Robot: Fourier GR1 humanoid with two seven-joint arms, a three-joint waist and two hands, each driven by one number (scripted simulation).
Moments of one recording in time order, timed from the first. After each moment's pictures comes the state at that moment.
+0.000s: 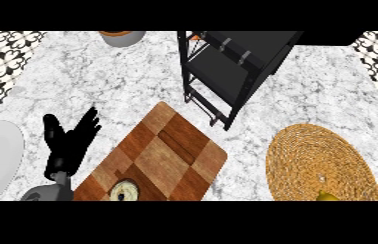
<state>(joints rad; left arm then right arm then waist) -0.06 0.16 0.09 -1.35 0.10 -0.03 0.29 -1.10 -0.49 -0.22 -1.41 0.01 0.75 0.33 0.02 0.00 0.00</state>
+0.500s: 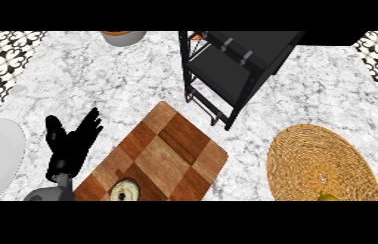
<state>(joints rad) -0.04 0.15 0.08 -1.37 0.09 -0.03 0.30 -1.19 -0.47 -0.09 -1.13 0.23 0.68 0.03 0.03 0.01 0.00</state>
